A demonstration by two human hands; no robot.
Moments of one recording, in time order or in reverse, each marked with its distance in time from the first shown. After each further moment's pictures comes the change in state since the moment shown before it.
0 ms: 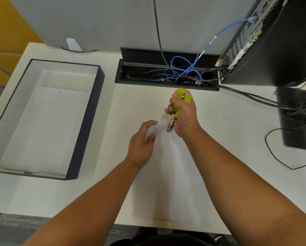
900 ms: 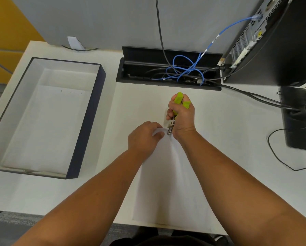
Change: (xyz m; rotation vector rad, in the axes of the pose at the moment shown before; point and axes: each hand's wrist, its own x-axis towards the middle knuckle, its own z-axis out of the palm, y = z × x) left_hand 0.026 0.008 0.001 0.535 -0.085 -0.036; right_hand -0.005 0.015 0.002 -0.007 0.043 -0.011
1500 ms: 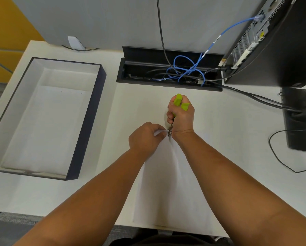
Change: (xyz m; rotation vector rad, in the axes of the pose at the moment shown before) left_hand 0.007 0.000 0.008 -0.018 -0.030 -0.063; right_hand -0.002 0.002 0.003 -0.048 0.009 -0.029
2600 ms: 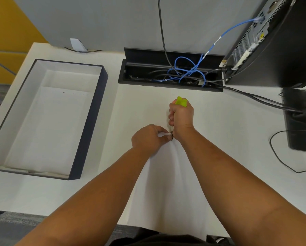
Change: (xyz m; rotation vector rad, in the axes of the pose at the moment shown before) left_hand 0.002 0.009 -0.009 -0.063 -0.144 -0.039; right_hand 0.012 -0.001 0.005 -0.094 0.158 0.256
